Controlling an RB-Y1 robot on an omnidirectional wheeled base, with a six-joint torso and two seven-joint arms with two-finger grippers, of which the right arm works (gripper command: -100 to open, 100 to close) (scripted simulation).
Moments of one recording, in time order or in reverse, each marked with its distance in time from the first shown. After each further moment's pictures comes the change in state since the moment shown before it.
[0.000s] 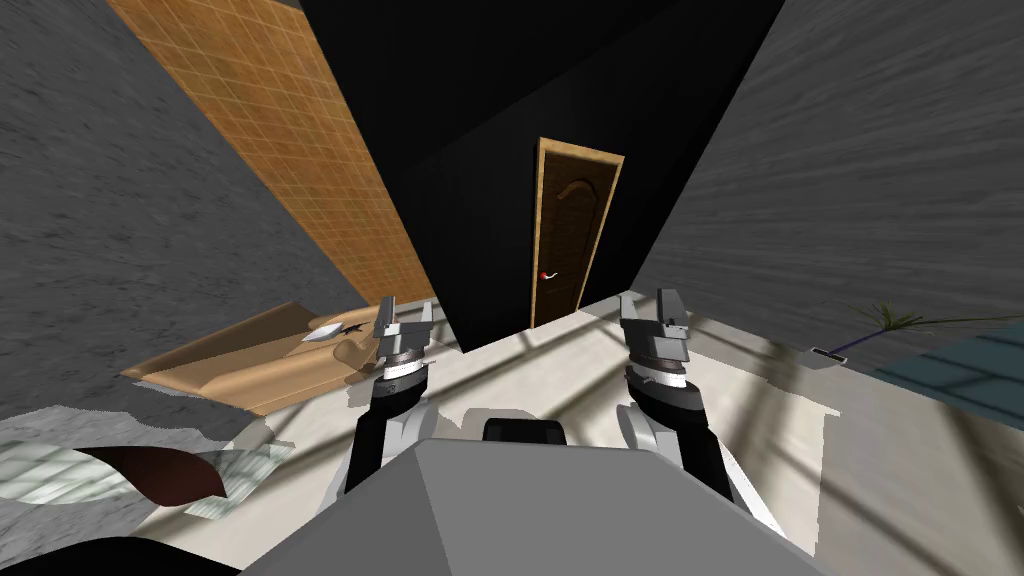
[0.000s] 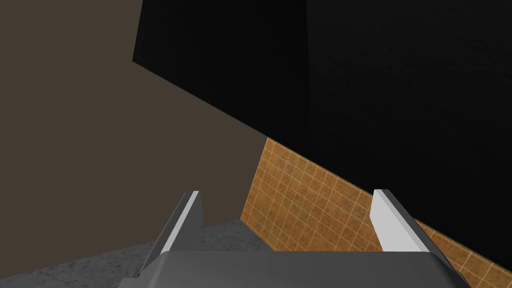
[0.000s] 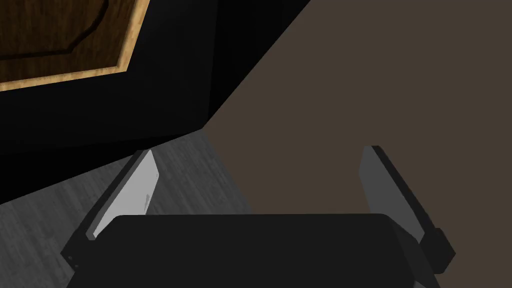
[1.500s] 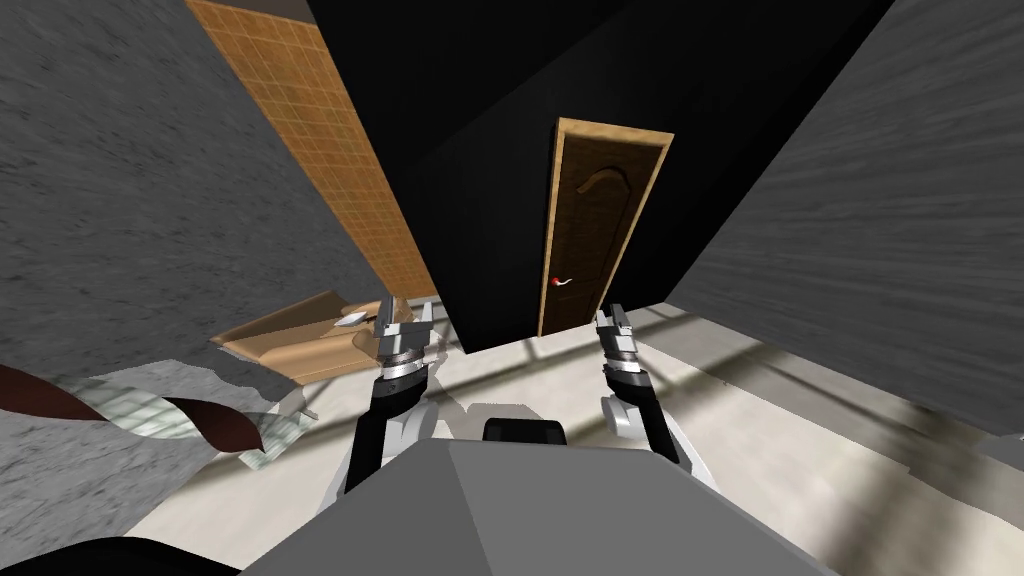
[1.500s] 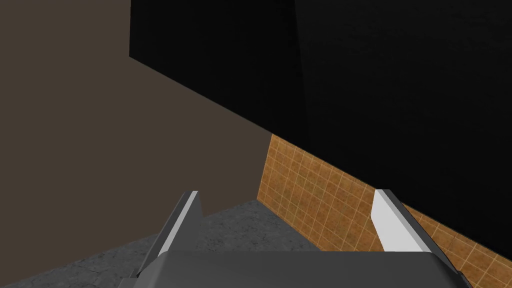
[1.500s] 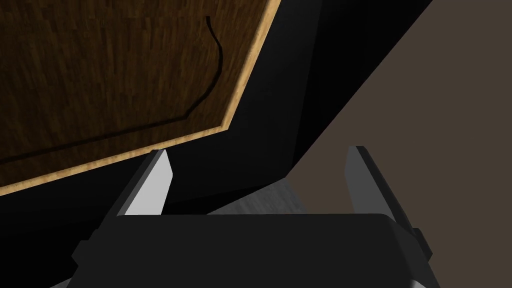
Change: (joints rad) arm -0.142 -0.092 0.005 0.345 -0.096 -0.023 0.006
